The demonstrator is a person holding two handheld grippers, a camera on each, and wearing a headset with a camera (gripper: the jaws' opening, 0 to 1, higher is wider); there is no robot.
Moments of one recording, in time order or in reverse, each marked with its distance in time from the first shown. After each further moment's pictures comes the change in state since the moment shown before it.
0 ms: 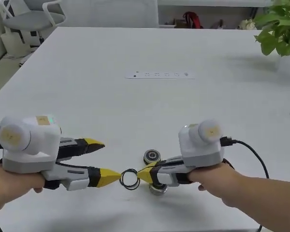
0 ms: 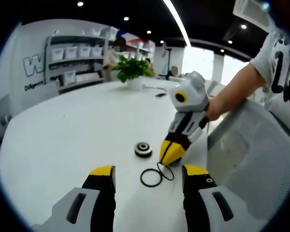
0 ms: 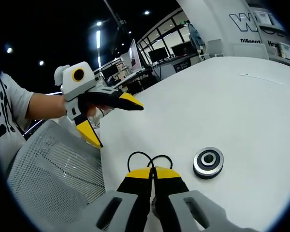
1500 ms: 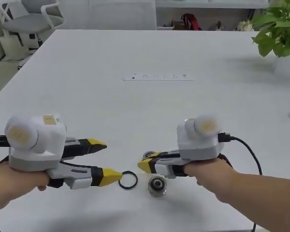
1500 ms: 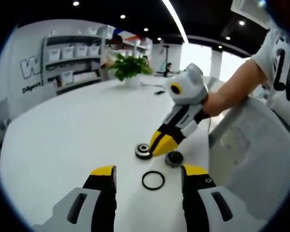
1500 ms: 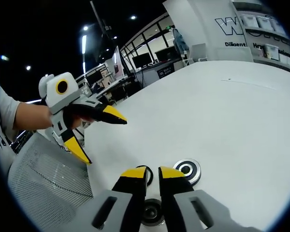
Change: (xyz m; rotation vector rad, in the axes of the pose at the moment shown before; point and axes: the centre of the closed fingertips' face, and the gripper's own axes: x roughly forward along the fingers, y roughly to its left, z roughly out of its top) left arm 0.009 0.003 0.006 0.029 0.024 -0.011; right arm -0.013 -0.029 0.024 0.042 -0.061 -0.149
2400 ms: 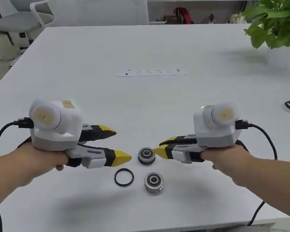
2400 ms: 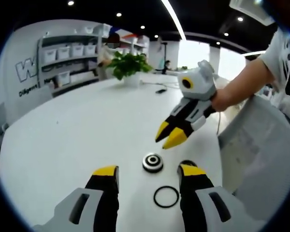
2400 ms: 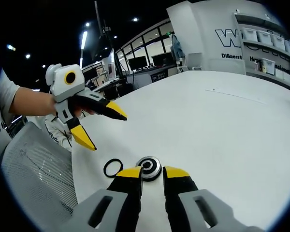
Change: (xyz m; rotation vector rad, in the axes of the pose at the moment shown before) left arm 0.042 0.019 0.013 0.028 0.026 -0.011; right arm -0.028 -0.048 0.000 -0.103 -0.022 -0.085
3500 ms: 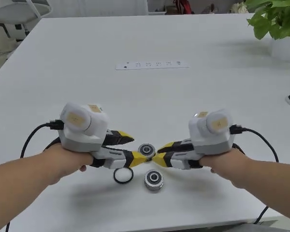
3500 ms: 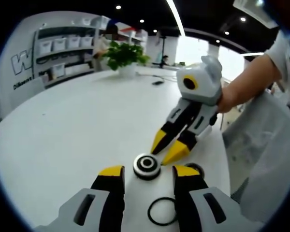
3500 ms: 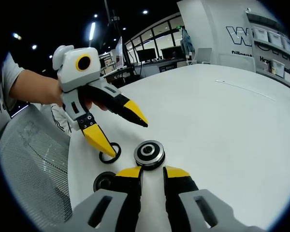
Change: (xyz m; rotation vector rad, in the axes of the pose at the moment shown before) left arm 0.051 -0.009 -0.016 -0.026 0.050 -0.051; right arm 0.019 0.003 -0.030 -0.056 0.064 0.063
